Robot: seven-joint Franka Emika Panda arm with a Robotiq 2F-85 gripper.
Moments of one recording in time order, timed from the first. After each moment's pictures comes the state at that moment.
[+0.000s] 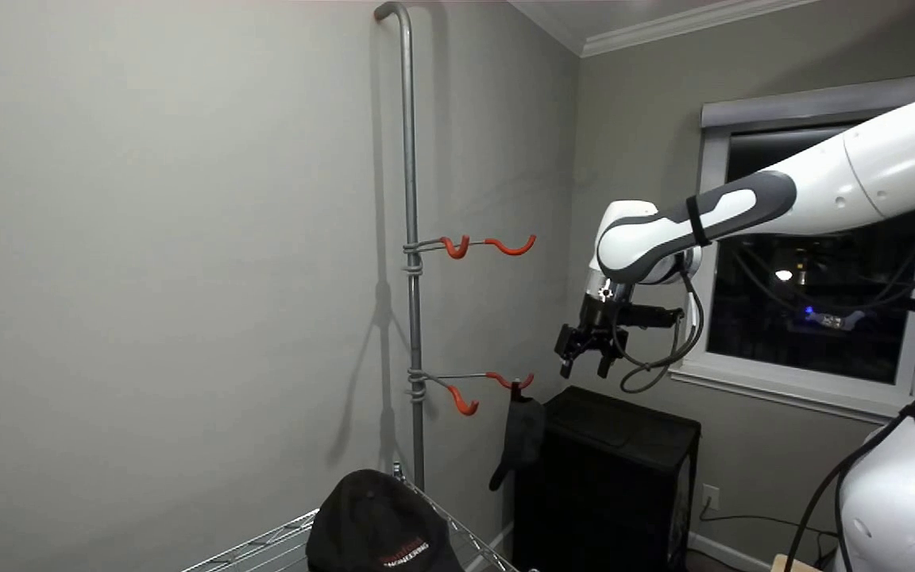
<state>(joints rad) -0.10 -0.44 -0.13 -2.45 0.05 2.18 0.17</state>
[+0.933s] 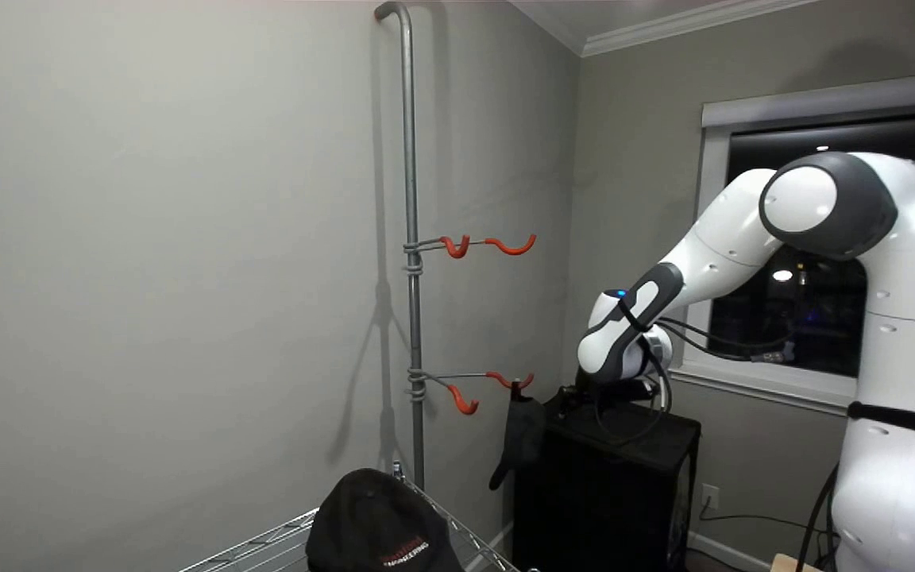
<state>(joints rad) -0.18 0.06 -0.20 -2.47 0.01 2.83 0.15</state>
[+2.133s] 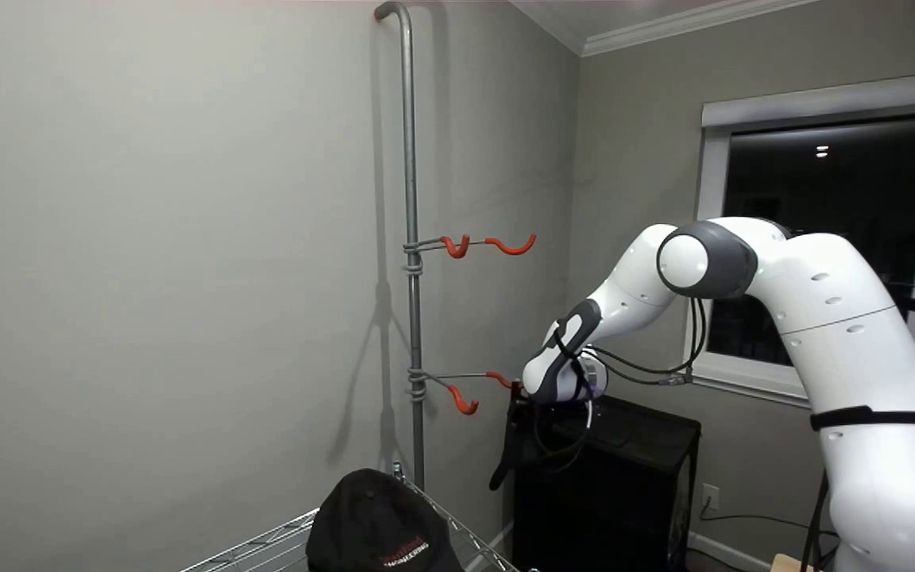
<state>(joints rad) -0.20 0.49 -0.09 -2.07 0.20 2.95 0.14</state>
